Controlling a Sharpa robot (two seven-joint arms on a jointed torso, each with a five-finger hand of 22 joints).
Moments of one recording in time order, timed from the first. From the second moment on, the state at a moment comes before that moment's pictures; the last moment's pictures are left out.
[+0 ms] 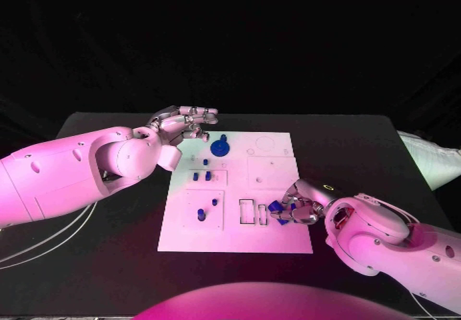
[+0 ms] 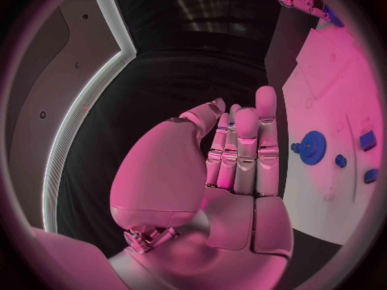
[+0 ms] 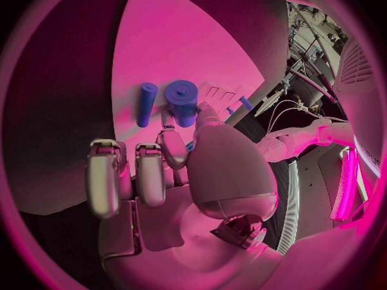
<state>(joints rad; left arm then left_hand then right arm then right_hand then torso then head) 1.22 -0.87 -0.04 1.51 0.07 -0.18 0.21 1.39 -0.14 0.44 -0.01 0.13 1.01 0.18 0.13 0.07 1.11 0.11 0.26 0.12 1.24 0.02 1.10 0.59 0.17 1.26 0.11 0.45 1.04 0.75 -0.97 0.19 1.90 -1.62 -0.24 -0.60 1.28 -0.06 -0.12 0.28 0.33 1.07 0.09 0.21 0.15 1.40 0.01 1.20 1.19 1.47 -0.06 1.49 1.31 0.05 1.47 0.04 1.46 1.31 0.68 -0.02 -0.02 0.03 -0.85</state>
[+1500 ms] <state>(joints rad) 1.22 -0.86 -0.04 1.51 0.07 -0.17 0.20 1.39 -0.14 0.44 -0.01 0.13 1.00 0.18 0.13 0.07 1.10 0.11 0.26 0.12 1.24 0.02 1.10 0.59 0.17 1.26 0.11 0.45 1.03 0.74 -0.86 0.21 1.91 -1.51 -0.30 -0.60 1.22 0.08 -0.17 0.29 0.36 1.11 0.07 0.25 0.20 1.41 -0.02 1.12 1.16 1.47 -0.08 1.52 1.31 0.04 1.47 0.03 1.49 1.31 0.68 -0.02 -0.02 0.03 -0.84</state>
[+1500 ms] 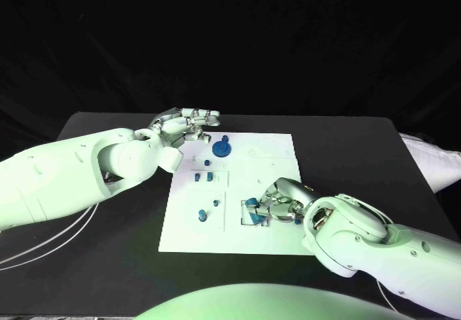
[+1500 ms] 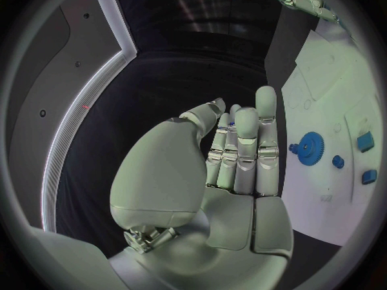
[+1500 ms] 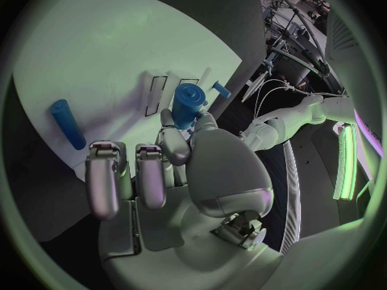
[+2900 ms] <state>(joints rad) 1.22 -0.85 -0.04 1.50 0.07 -0.16 0.20 1.39 -0.14 0.44 -0.01 0.13 1.00 0.18 0.13 0.07 1.10 0.11 0.26 0.12 1.24 0.02 1.10 0.59 0.17 1.26 0.11 0.45 1.03 0.74 -0.84 0.21 1.91 -1.62 -0.23 -0.61 1.35 0.02 -0.23 0.15 0.06 1.13 0.05 0.27 0.32 1.42 -0.03 1.09 1.19 1.46 -0.08 1.52 1.31 0.04 1.46 0.03 1.49 1.31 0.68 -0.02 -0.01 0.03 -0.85</state>
